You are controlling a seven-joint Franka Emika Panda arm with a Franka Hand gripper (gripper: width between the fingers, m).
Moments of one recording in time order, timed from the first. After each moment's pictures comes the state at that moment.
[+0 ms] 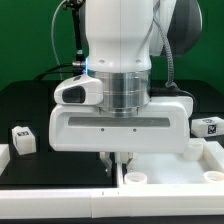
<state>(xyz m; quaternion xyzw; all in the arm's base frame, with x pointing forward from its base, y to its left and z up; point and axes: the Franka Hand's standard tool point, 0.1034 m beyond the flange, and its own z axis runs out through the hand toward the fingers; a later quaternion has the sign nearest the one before) 0.599 -0.022 0.012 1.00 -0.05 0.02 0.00</state>
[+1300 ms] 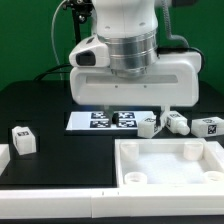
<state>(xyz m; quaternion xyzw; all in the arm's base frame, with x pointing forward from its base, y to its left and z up) 0.513 0.017 0.074 0.97 -0.15 -0.18 -0.06</state>
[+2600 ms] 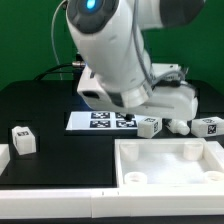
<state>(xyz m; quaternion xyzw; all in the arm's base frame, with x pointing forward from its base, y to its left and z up) 0.428 0.046 0.022 0.89 -0.24 -0.36 -0.12</state>
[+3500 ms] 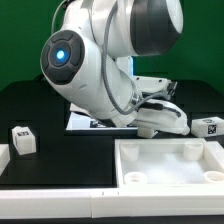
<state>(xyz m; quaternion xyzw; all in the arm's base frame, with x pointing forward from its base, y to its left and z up) 0.428 0.042 0.017 0.86 -0.26 -0.42 -0.15</state>
